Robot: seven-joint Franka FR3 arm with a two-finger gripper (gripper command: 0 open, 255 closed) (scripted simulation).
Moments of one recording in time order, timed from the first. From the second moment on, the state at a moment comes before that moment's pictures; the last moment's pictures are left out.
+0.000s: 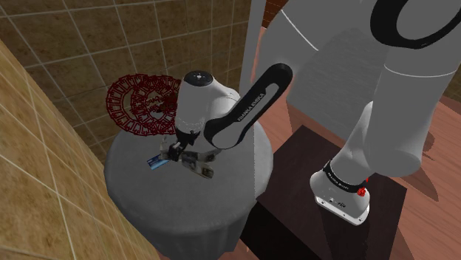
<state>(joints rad) 0.34 0.32 0.27 -2.28 -0.21 2.80 0.51</state>
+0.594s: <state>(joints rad) 0.35 0.36 0.25 -2.27 -0.23 2.83 0.52</state>
